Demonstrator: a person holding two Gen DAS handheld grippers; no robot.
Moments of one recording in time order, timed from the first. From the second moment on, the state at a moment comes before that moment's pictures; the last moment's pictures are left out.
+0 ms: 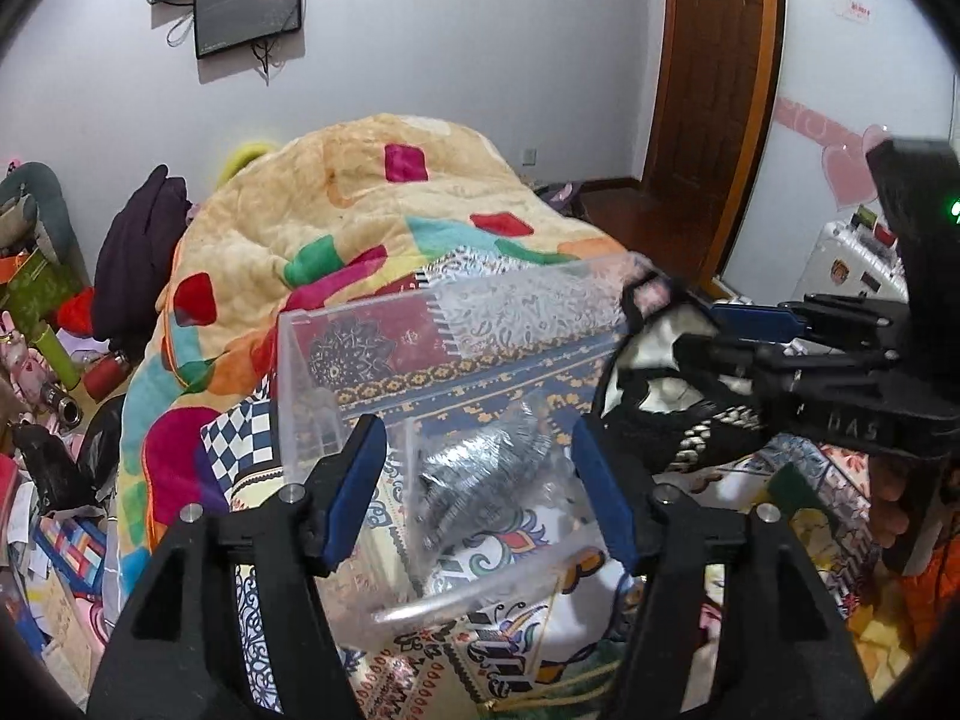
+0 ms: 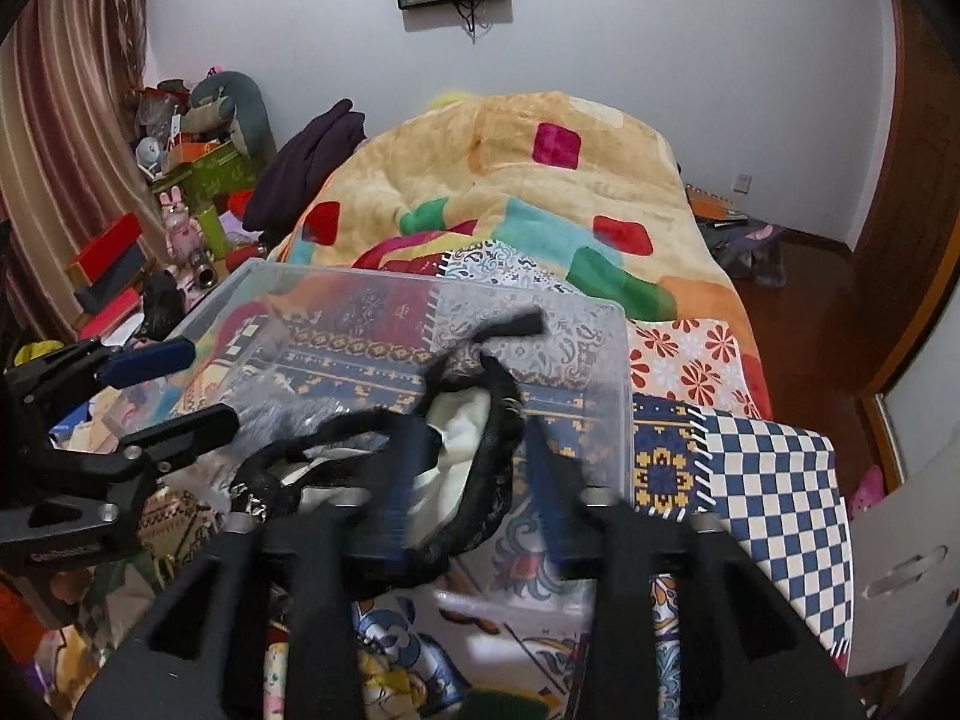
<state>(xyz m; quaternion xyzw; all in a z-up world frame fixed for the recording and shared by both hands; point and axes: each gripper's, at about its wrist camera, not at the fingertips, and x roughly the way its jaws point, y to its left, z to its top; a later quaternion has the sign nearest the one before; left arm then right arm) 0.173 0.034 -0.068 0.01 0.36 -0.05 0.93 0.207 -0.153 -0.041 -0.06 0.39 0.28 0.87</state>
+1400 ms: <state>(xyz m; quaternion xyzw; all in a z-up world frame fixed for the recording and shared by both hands) 0.069 0.004 -0.111 -0.04 0.38 -0.08 0.92 0.125 -0.211 -0.089 -0.05 0.44 0.25 0.86</state>
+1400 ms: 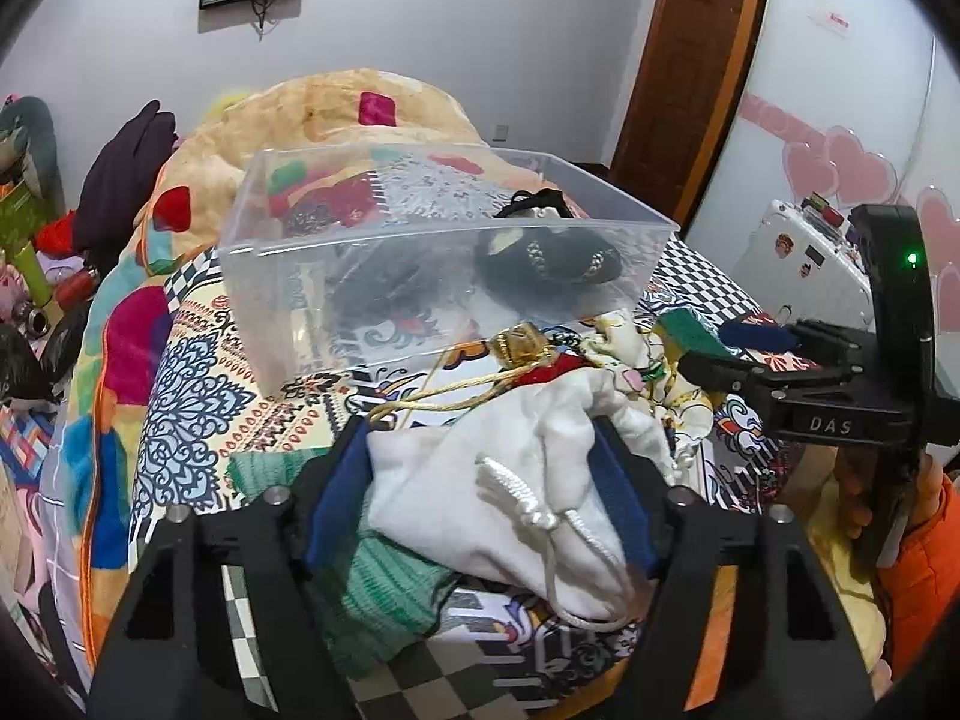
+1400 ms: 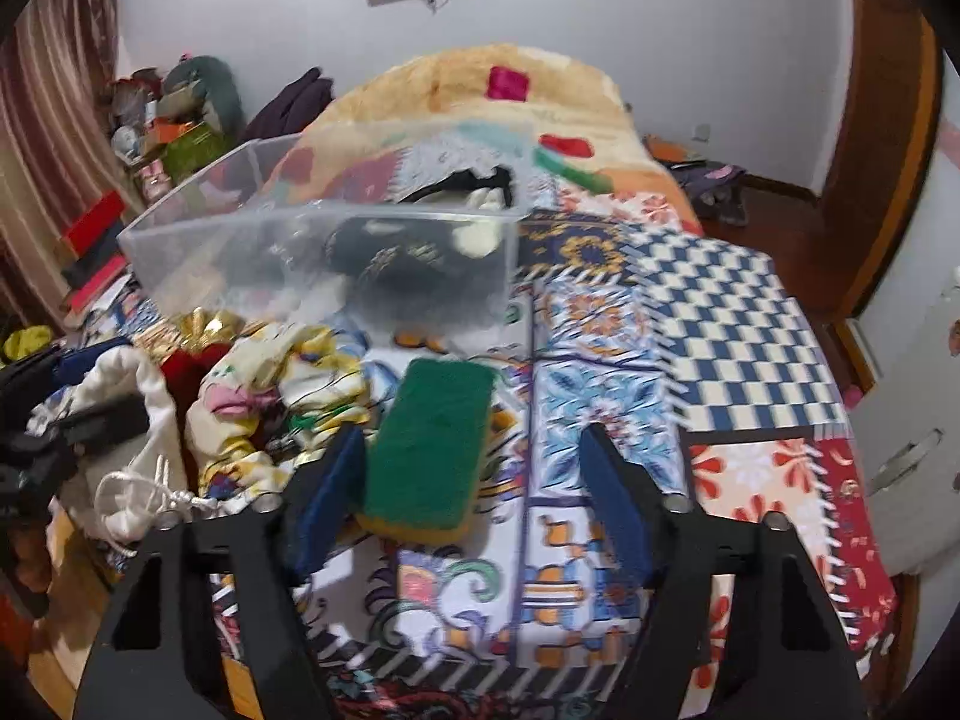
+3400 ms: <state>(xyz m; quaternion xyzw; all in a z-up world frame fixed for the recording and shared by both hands) 0.181 0.043 -0.074 0.01 0.33 0.01 0.95 0.193 -0.115 -0.055 -0.10 0.38 0.32 0.86</state>
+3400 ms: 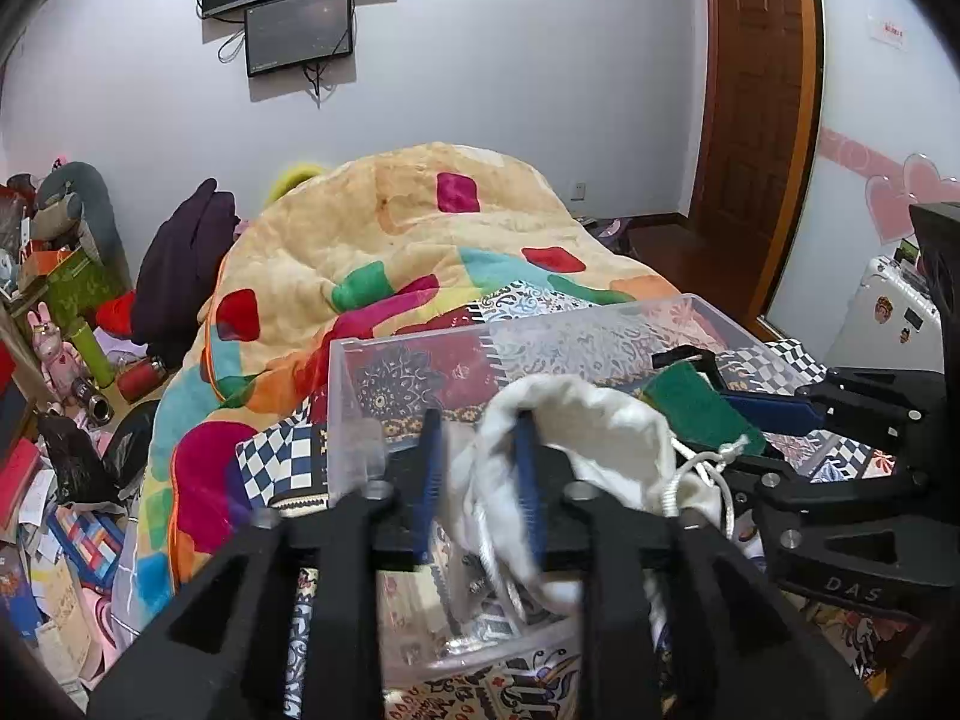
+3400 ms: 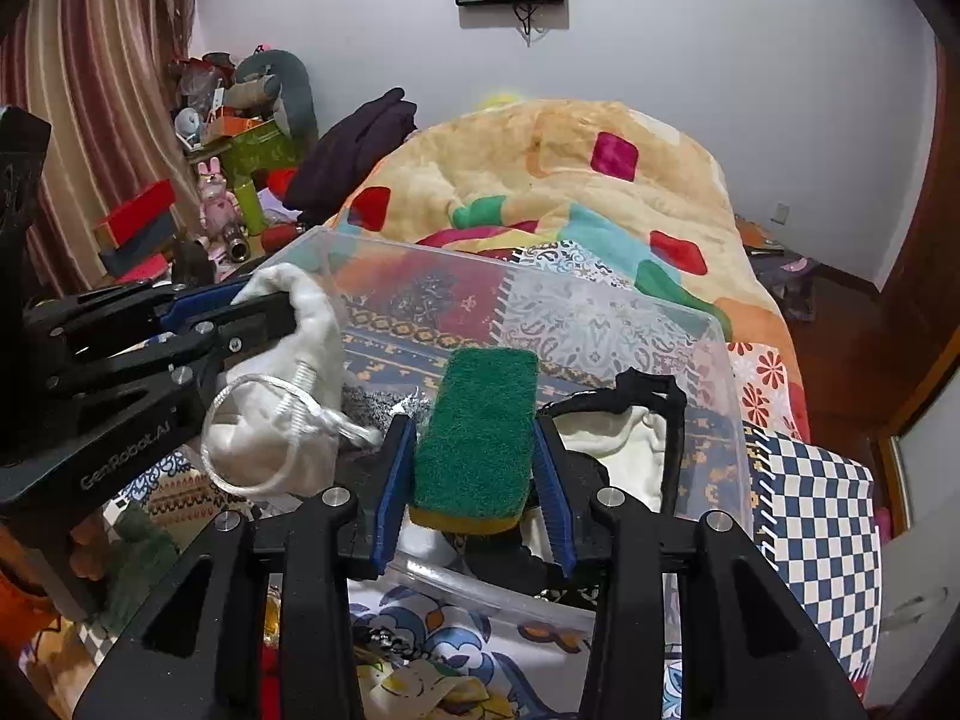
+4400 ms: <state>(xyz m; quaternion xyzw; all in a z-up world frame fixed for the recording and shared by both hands) 0.066 0.044 -0.093 -0.02 0.36 -0.03 0.93 0.129 -0.159 -0.057 -0.06 0.38 0.30 0.87</state>
